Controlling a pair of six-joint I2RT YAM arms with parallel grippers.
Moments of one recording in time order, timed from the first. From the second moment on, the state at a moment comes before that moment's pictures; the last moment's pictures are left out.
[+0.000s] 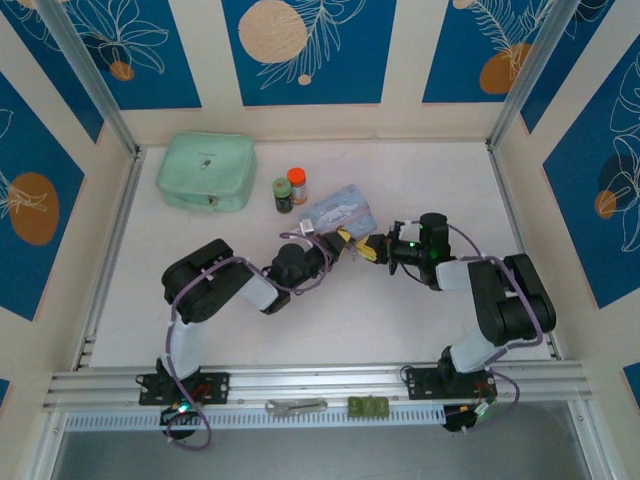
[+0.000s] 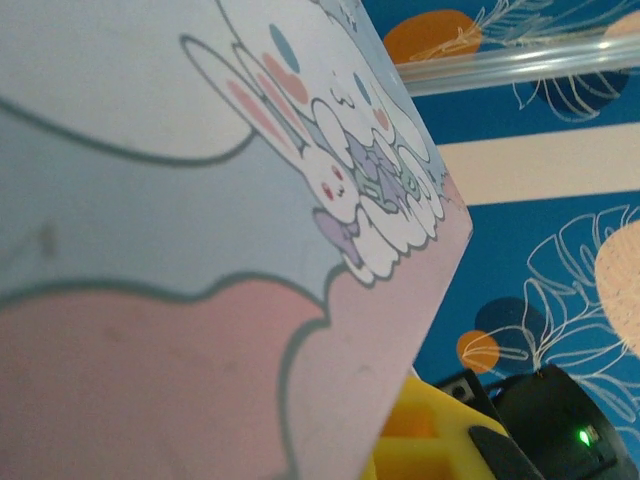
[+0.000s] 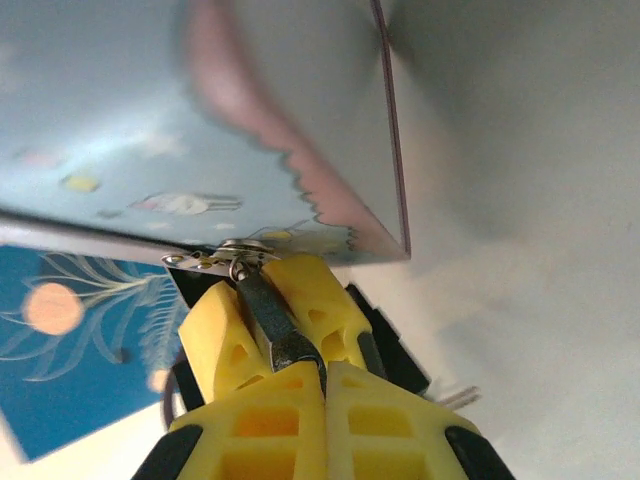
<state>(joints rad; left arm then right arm) -0.85 2.01 0.74 1.24 0.02 -1.42 0.16 1.59 0.50 0.62 -1.01 1.54</state>
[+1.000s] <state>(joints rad) -0.79 2.00 0.73 1.28 0.08 -1.10 0.18 1.91 0.53 1.24 -1.06 2.05</state>
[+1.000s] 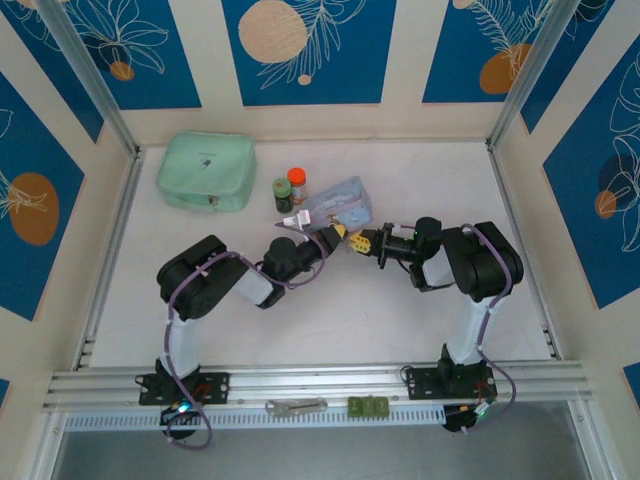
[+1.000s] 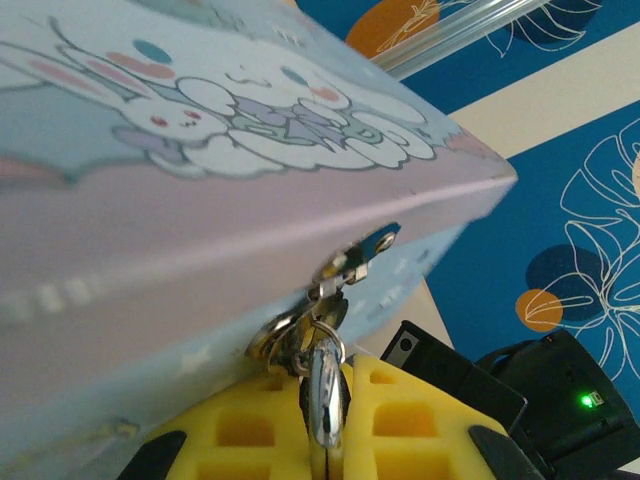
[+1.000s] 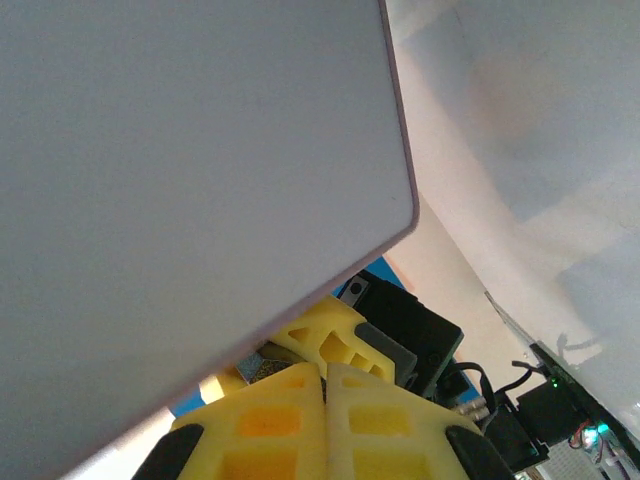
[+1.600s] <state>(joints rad) -0.86 2.02 0.69 1.26 0.17 -1.15 0.16 1.82 0.39 1.16 -0.92 2.06</state>
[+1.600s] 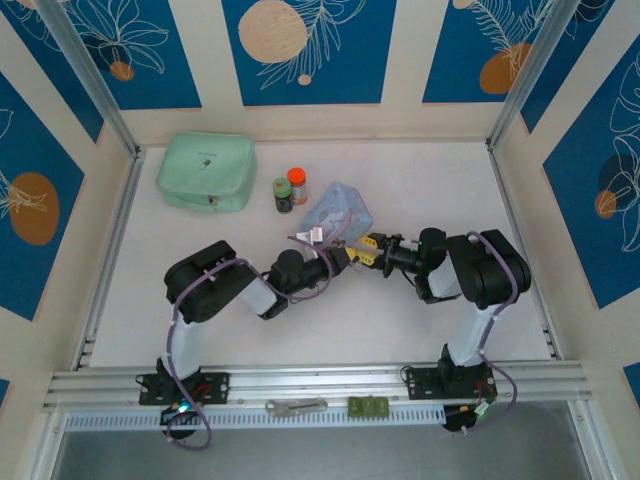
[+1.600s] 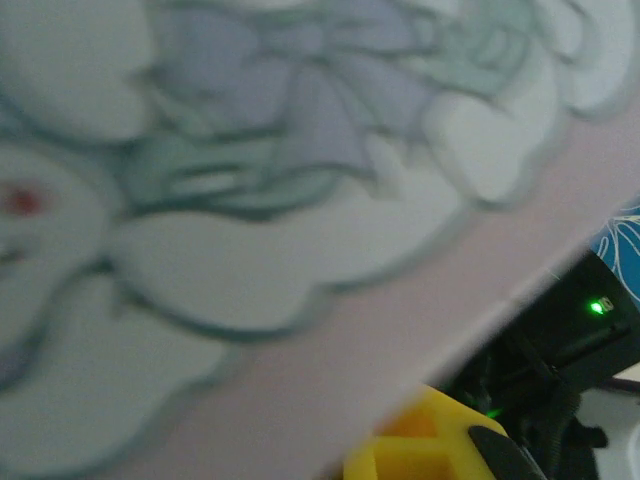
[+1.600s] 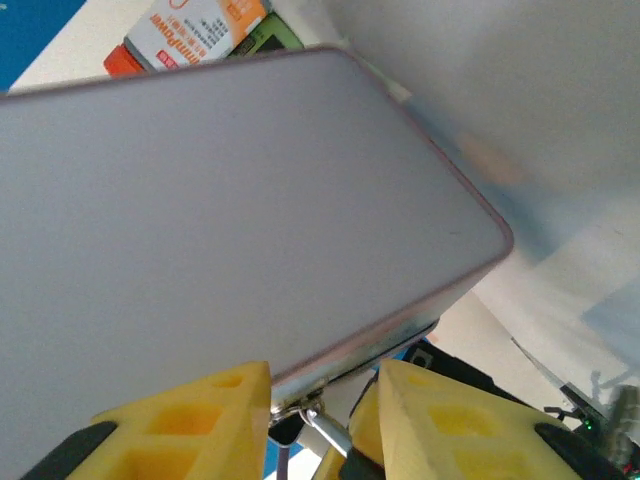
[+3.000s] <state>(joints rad) -0.71 1.56 0.42 0.79 -0.01 -1.10 0.72 1.54 1.07 -0.66 0.02 0.40</state>
